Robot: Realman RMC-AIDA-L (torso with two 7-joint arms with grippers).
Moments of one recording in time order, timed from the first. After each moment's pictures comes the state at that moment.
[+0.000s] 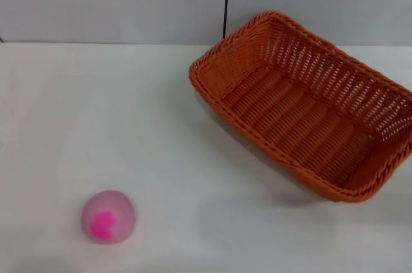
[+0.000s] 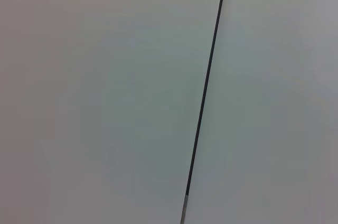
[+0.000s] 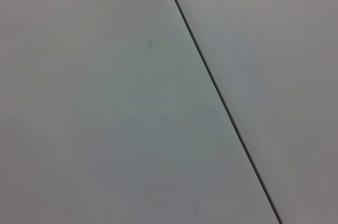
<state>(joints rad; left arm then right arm) -0.07 -2.07 -0.98 -0.03 -0.72 -1.65 2.69 0.34 2.09 -0.95 0.03 -0.33 -1.63 0.57</state>
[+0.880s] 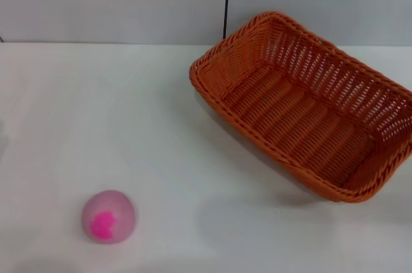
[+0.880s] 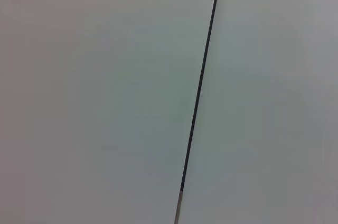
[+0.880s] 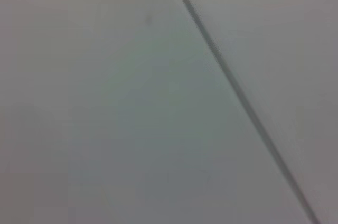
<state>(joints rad) -0.09 -2.06 -0.98 -0.02 -0.71 -1.63 2.68 0.31 2.07 -0.95 -0.02 -0.45 -1.60 0.67</state>
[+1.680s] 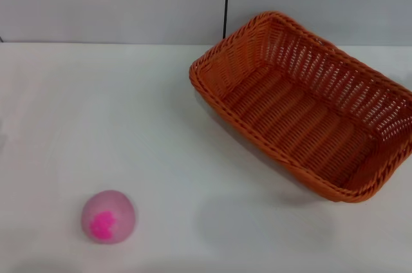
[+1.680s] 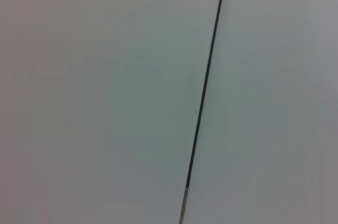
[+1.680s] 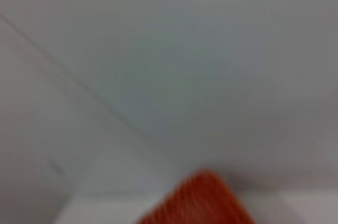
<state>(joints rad) -0.11 -2.06 -0.98 -0.01 -0.72 -1.62 2.67 0.48 1.80 -0.41 -0.77 -2.03 -1.71 2.16</state>
